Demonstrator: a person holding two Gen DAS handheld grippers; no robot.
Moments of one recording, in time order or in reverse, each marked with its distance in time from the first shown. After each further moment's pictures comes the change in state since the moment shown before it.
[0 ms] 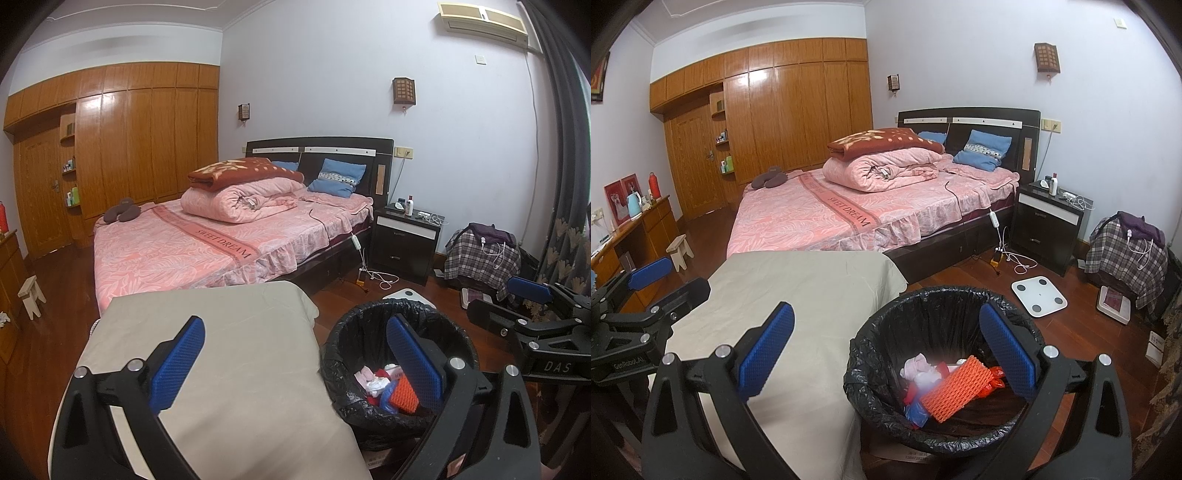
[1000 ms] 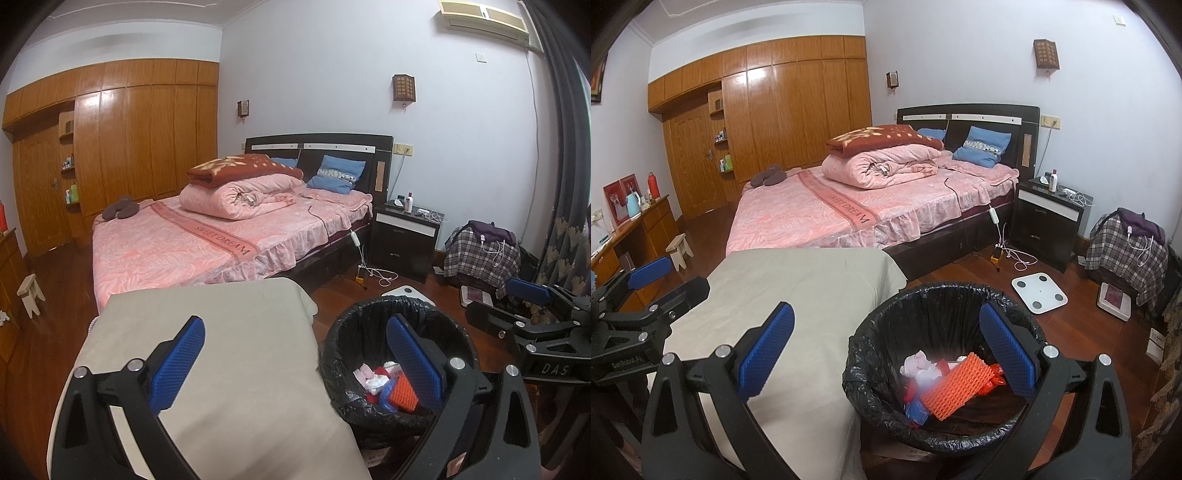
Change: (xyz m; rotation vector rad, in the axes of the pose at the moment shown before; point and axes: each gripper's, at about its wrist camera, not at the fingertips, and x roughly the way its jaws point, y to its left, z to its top) left arm 0.001 0.005 -0.002 -0.002 0.007 -0.003; right arm 0.005 0.001 -0.007 0.004 0.009 -0.001
